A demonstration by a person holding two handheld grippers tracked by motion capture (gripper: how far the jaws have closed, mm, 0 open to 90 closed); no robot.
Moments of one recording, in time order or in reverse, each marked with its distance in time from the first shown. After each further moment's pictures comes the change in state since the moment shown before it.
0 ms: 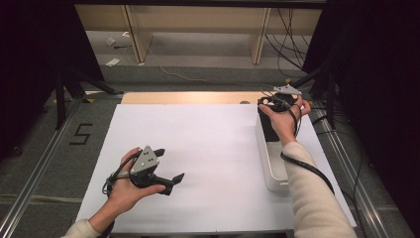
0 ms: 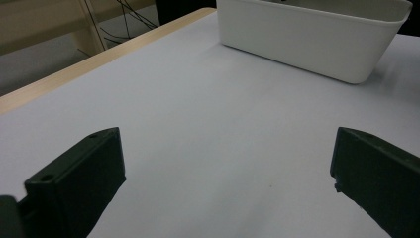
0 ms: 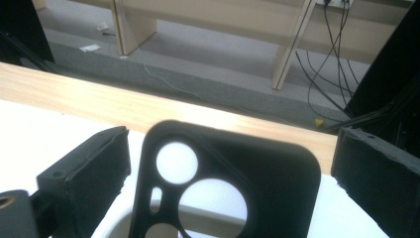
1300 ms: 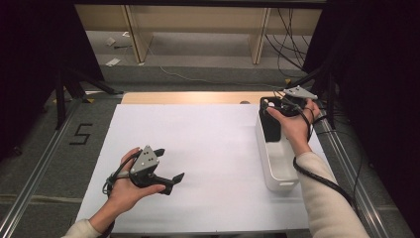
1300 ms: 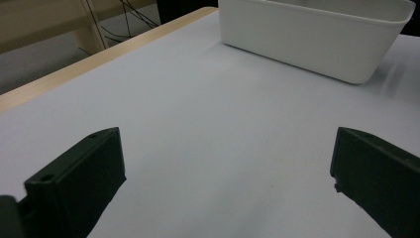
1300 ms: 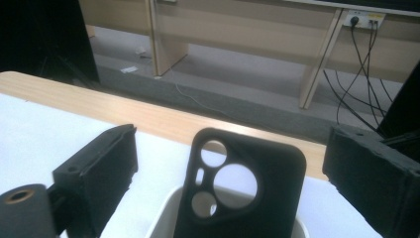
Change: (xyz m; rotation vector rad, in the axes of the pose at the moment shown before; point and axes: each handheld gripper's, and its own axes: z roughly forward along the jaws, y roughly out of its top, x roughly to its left) left arm 0.001 0.000 0.000 0.004 0.004 -0.009; right arm -0.006 0.005 -0.052 -0.078 0.129 0.006
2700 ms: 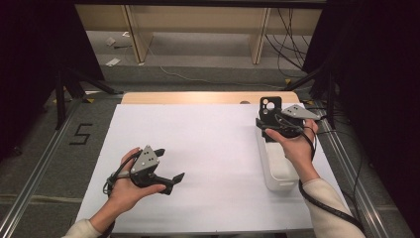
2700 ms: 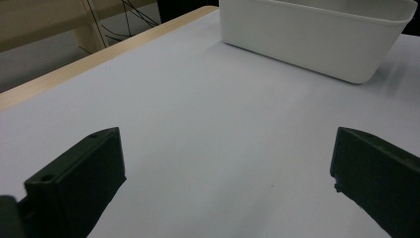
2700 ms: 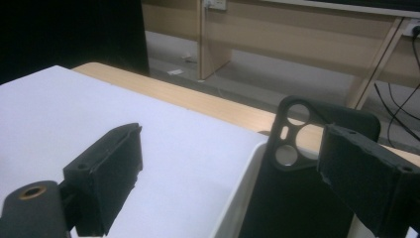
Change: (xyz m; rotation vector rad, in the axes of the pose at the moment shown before) left arm 0.000 0.000 0.001 0.002 0.002 -0.001; right arm 0.034 -0.025 -0.047 -0.039 0.174 -0.035
